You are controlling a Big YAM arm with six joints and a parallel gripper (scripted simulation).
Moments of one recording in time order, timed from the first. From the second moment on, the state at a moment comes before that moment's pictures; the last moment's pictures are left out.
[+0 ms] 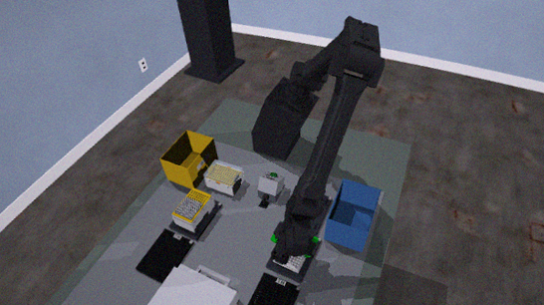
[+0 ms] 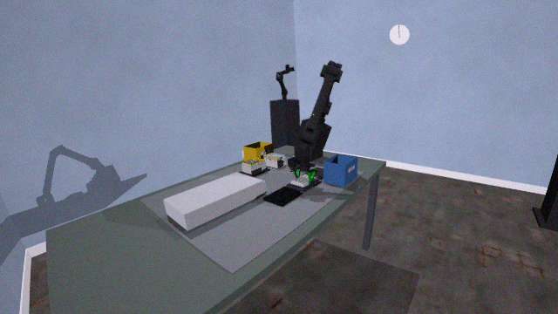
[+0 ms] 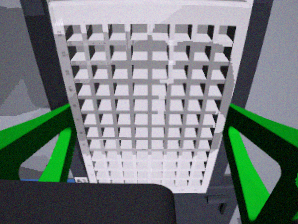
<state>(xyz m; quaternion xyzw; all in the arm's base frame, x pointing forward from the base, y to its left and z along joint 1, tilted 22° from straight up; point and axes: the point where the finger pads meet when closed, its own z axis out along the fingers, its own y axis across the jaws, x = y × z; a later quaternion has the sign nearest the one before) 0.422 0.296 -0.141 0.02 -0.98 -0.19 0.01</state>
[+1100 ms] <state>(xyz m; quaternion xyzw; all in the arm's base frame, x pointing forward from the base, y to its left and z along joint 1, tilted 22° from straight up) 0.422 0.284 -0.115 0.02 -0.98 -0.19 0.02</state>
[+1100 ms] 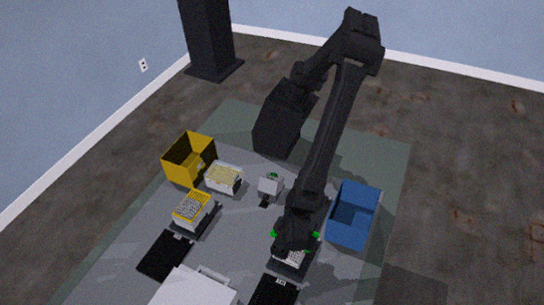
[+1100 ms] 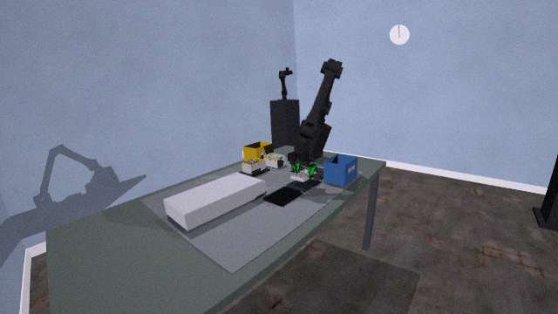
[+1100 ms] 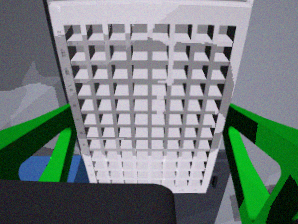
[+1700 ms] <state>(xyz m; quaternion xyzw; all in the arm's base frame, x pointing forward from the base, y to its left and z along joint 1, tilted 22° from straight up) 0.423 0.276 -0.095 0.02 -0.98 -0.19 0.02</state>
